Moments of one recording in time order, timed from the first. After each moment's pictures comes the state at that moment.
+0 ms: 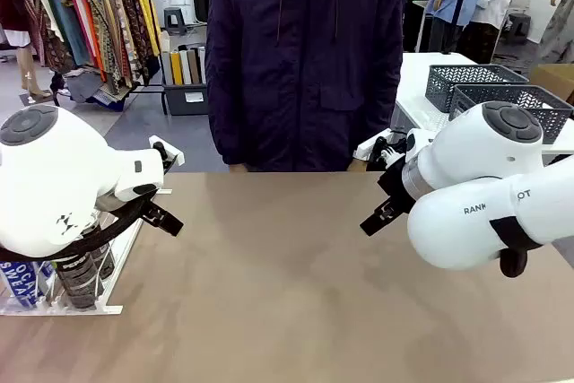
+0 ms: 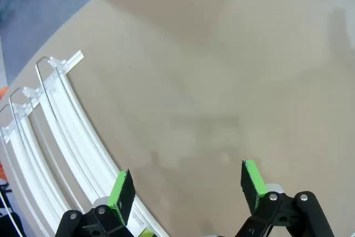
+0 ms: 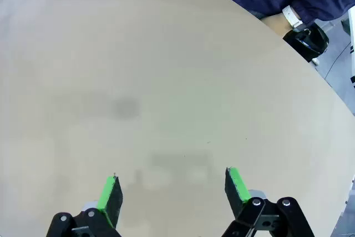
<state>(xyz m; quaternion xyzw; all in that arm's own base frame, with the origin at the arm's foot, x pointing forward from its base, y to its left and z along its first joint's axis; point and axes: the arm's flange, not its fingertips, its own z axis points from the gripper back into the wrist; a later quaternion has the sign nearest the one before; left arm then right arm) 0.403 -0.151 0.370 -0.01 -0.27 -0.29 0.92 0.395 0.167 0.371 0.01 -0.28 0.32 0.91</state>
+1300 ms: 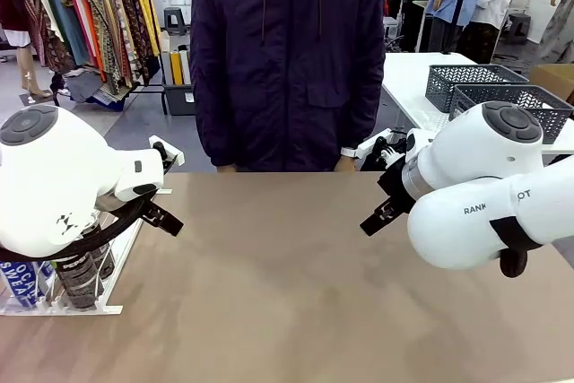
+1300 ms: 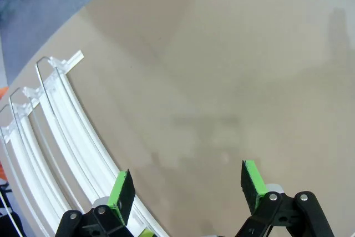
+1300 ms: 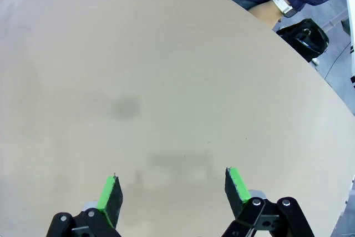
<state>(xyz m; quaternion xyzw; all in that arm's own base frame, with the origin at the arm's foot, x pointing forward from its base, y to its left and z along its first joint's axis) 0.403 -0.151 0.370 -0.01 -0.27 -0.29 0.92 0.395 0.167 0.371 0.01 -0.28 0.32 0.91</state>
